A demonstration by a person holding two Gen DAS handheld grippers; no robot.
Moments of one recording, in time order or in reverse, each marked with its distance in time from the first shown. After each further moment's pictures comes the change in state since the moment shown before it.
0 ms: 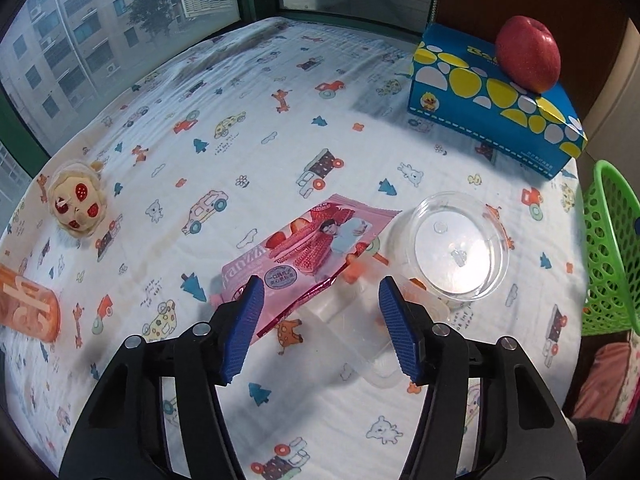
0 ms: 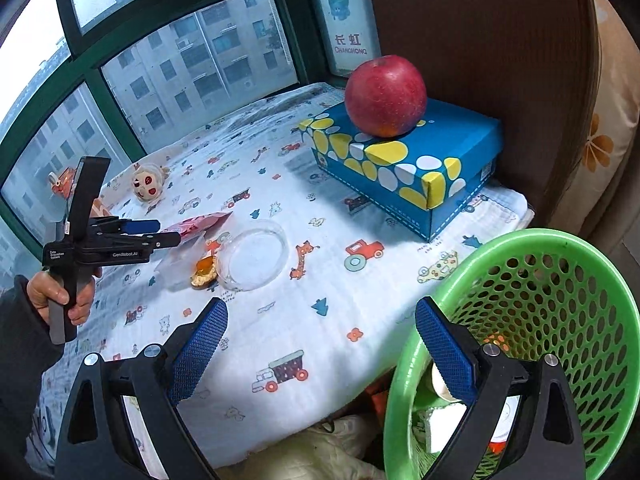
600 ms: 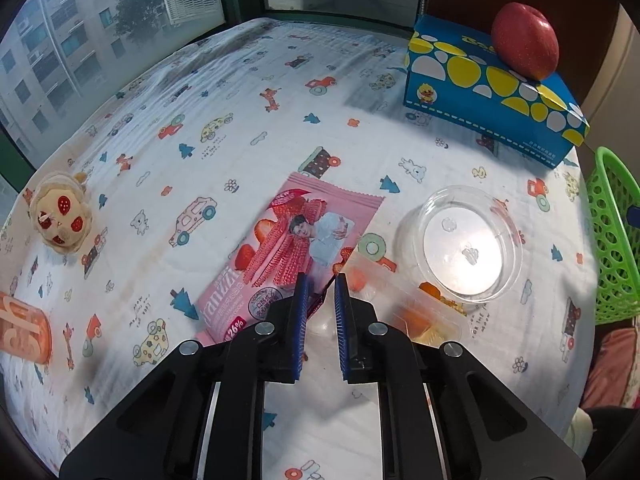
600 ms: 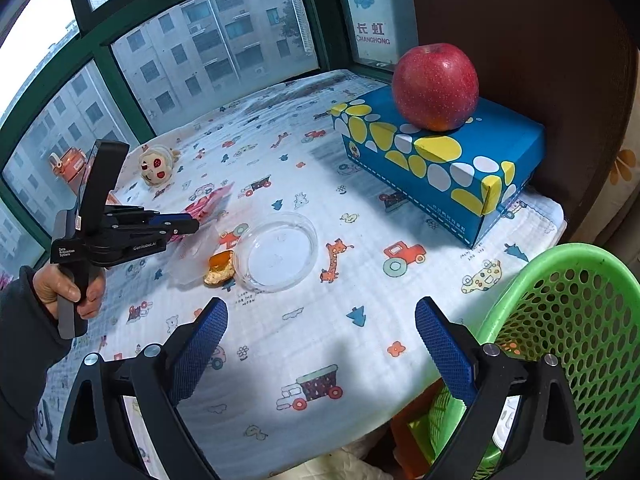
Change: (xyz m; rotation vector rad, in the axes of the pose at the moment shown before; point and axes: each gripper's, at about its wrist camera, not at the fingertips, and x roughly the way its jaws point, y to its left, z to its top) left arm 0.012 0.004 -0.002 0.034 -0.026 -0.020; right arm 0.031 0.030 0.007 -0.044 0.039 0.021
